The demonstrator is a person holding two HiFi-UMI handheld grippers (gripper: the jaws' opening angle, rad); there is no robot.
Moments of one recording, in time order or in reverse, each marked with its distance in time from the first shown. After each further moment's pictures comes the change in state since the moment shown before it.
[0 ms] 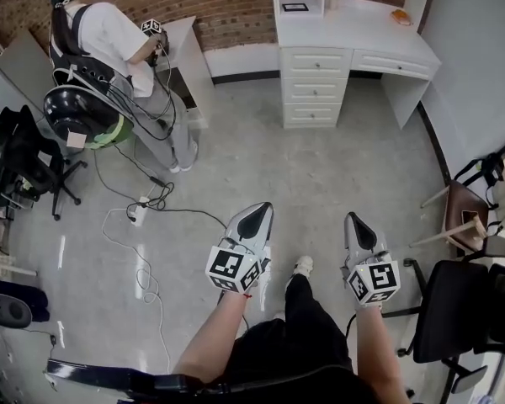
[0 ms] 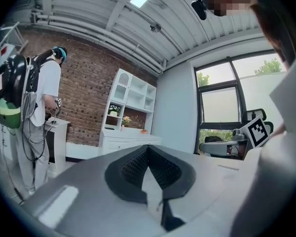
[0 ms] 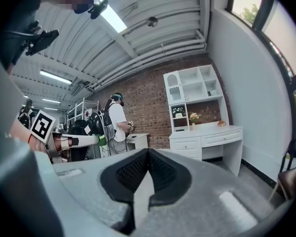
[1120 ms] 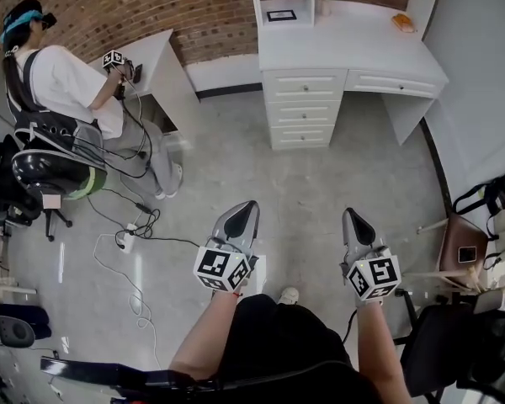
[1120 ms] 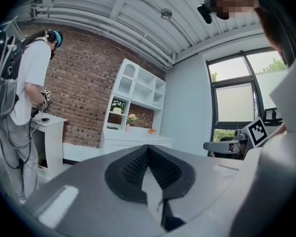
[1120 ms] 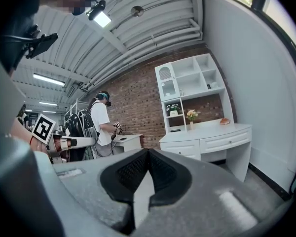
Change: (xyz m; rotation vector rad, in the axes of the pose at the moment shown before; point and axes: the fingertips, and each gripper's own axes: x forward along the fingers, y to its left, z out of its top) left arm 0.216 0.092 0.018 -0.018 0.022 0.051; right arm 0.180 -0.162 0.030 0.032 0.015 0.013
